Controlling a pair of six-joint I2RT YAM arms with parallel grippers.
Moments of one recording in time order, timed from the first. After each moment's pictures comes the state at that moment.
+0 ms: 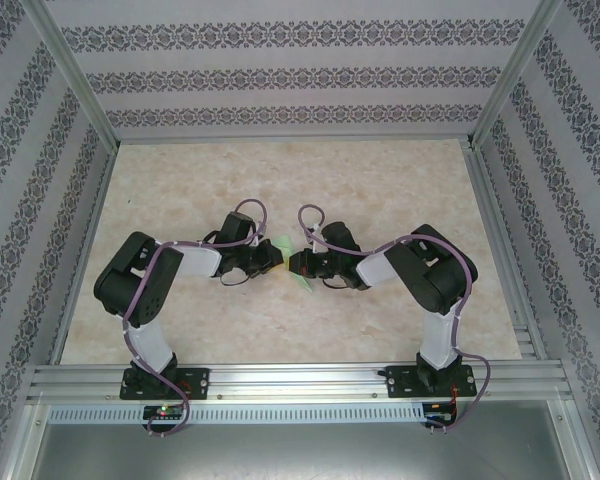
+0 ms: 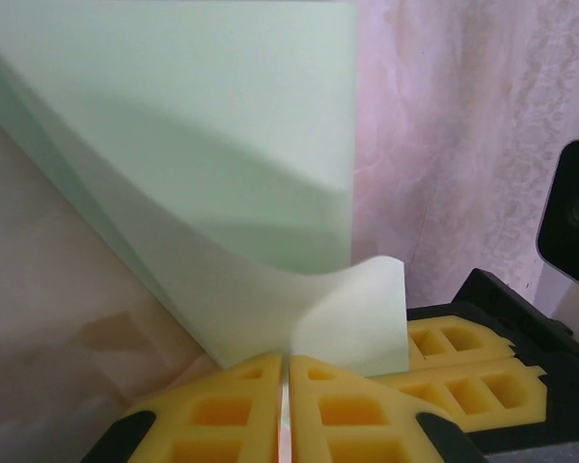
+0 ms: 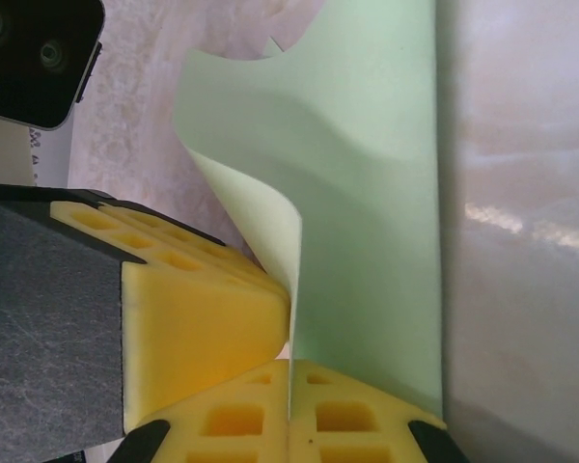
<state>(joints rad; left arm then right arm) -0.47 1.80 0.78 0.15 0.57 -0.92 0.62 1.93 0.73 0.54 -0.56 0.77</state>
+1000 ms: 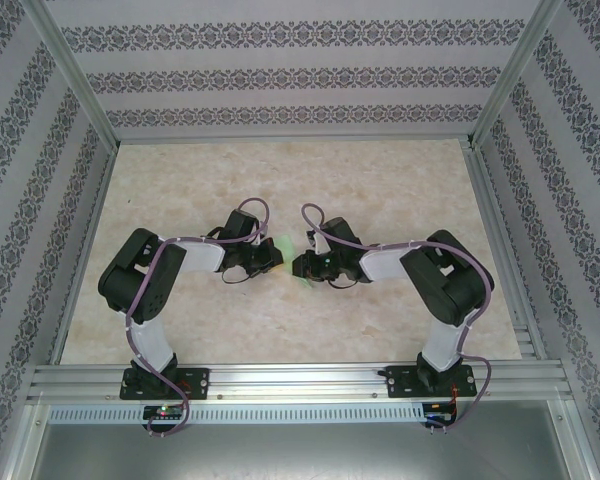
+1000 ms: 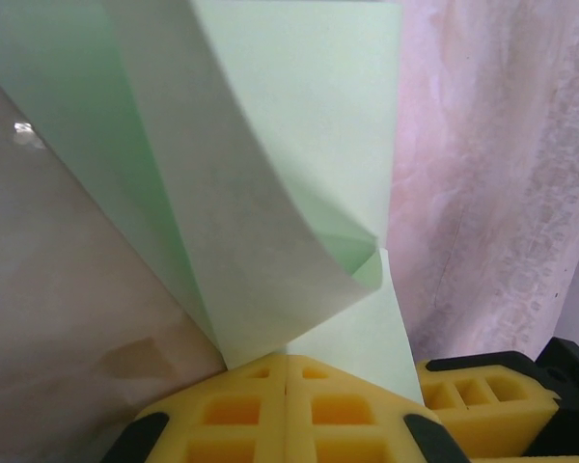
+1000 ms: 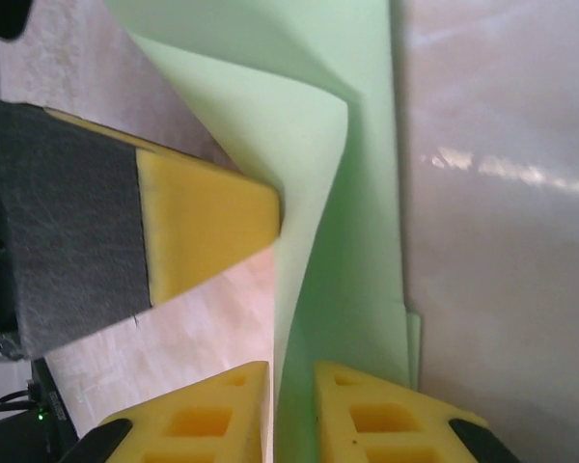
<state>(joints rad) -0.47 1.83 0.84 0.05 0.54 -0.90 0.62 1.81 0.79 0.16 -0.55 0.70</state>
